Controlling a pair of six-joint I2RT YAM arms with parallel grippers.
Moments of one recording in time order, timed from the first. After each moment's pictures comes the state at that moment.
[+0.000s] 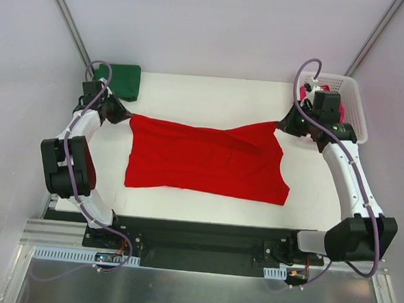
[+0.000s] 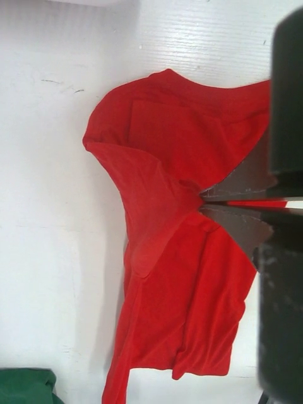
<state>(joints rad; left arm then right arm) 0.20 1.72 1.21 -0.27 0.39 -0.54 0.10 1.35 1.31 -0.66 -0.25 0.32</state>
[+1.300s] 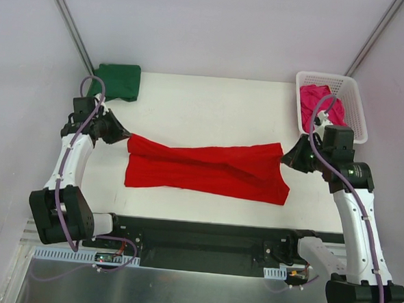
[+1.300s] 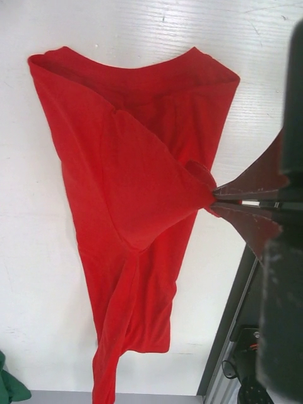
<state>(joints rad) 0.20 1.29 1.00 -0.57 0.43 -0.49 0.10 0.93 1.12 -0.95 -0.28 0.37</state>
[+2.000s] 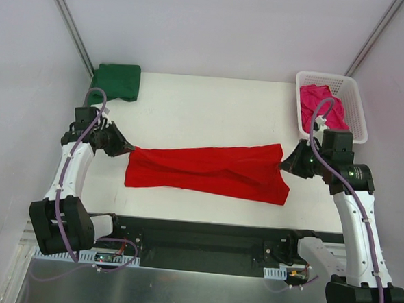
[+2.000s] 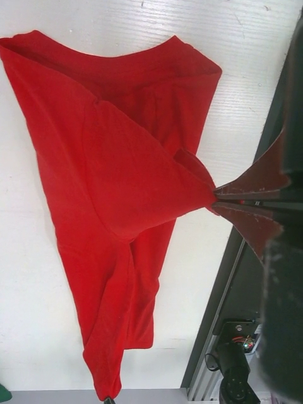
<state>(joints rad) 0.20 1.20 0.91 -0.69 0.49 -0.48 0.10 0.91 1.11 -1.02 -0.31 0.37</state>
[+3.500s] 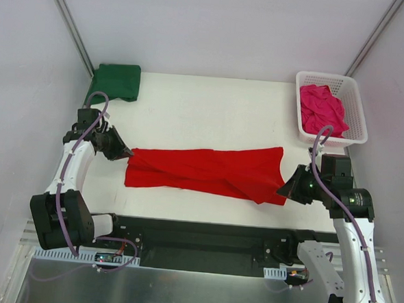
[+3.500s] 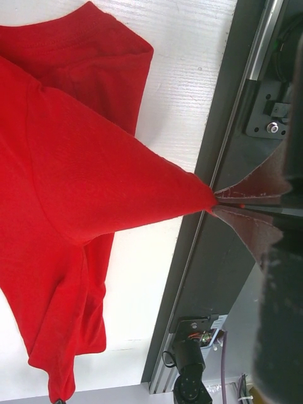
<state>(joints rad) 0.21 1.24 0.90 -0.73 0.44 -0.47 0.10 0.70 0.96 -1.20 -0.35 0.41</state>
